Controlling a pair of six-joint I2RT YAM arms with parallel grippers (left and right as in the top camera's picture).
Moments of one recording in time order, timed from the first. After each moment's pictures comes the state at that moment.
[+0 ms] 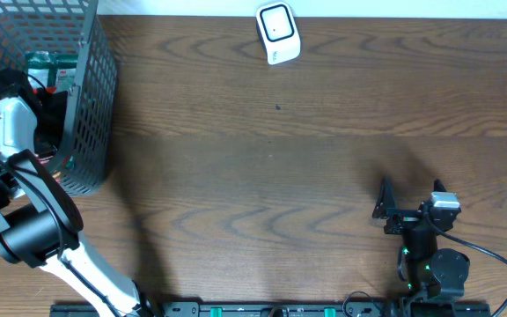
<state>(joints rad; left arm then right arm) 0.50 2.05 1.56 -0.95 0.19 0.28 -0.04 0.01 0.01 -0.07 -0.03 0.11</state>
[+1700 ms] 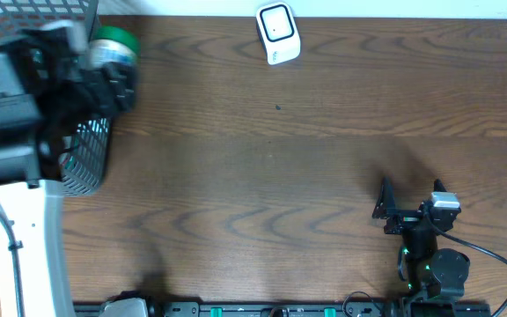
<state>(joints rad) 0.15 1.32 1.57 -0.95 0.40 -0.16 -0.04 0.01 0.01 -0.07 -0.03 0.11</state>
